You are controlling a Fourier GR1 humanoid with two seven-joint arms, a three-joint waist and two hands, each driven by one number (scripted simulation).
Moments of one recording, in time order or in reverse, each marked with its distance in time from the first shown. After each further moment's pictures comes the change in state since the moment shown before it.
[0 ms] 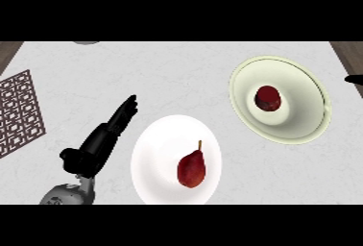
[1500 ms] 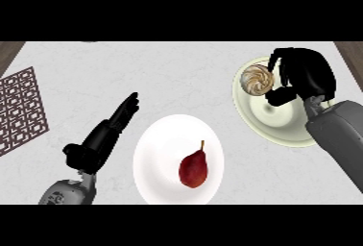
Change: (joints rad) left arm -0.034 0.028 -0.026 0.027 0.029 0.032 -0.006; right arm -0.087 0.087 0.720 -0.455 0.474 -0.051 0.605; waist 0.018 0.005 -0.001
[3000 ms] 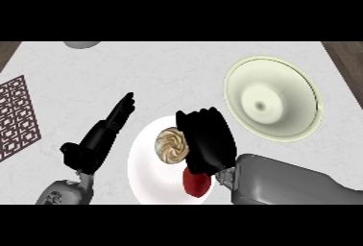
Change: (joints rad) left arm 0.003 0.034 -0.017 0.016 0.037 0.055 -0.014; right arm -0.180 0.194 0.618 -0.278 0.000 -0.054 0.416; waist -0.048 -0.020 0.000
